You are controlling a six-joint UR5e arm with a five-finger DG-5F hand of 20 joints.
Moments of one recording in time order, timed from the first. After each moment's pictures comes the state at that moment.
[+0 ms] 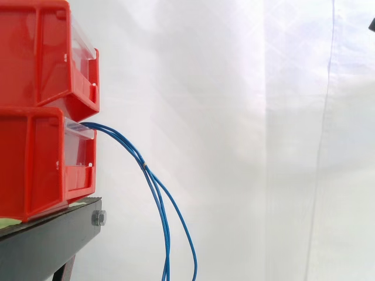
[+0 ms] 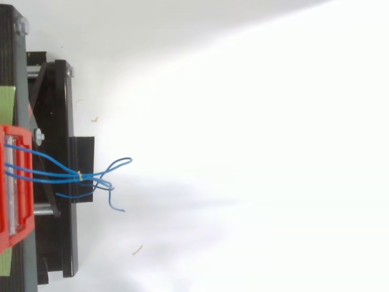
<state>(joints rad) 0.12 -1.57 -1.71 -3.07 -1.28 -0.15</state>
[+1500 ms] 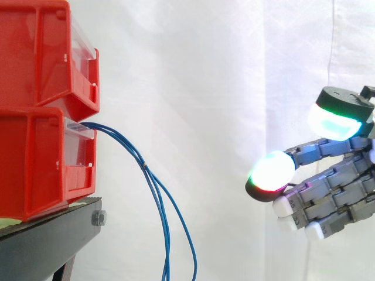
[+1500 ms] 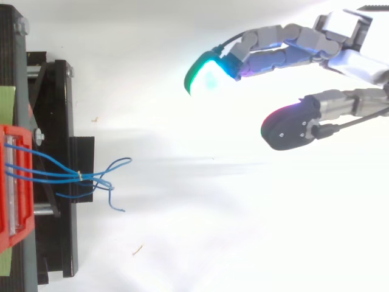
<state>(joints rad) 0.14 -1.99 -1.63 -2.73 -1.13 -0.22</state>
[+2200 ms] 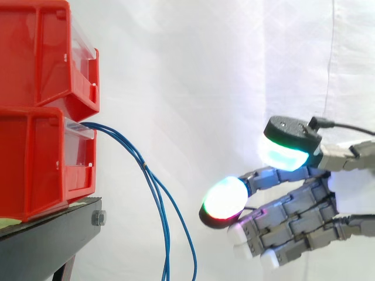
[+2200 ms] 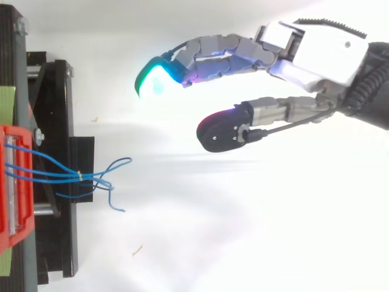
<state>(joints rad) 0.14 -2.15 -1.50 -2.68 -1.11 -0.22</state>
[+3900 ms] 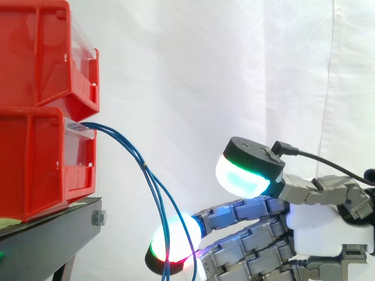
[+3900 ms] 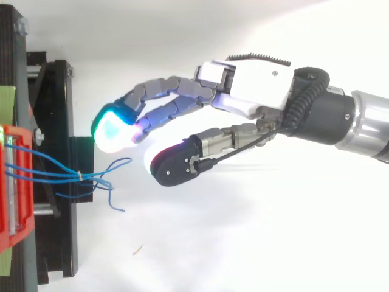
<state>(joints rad) 0.13 -2.29 -1.39 -2.60 -1.27 -0.10</state>
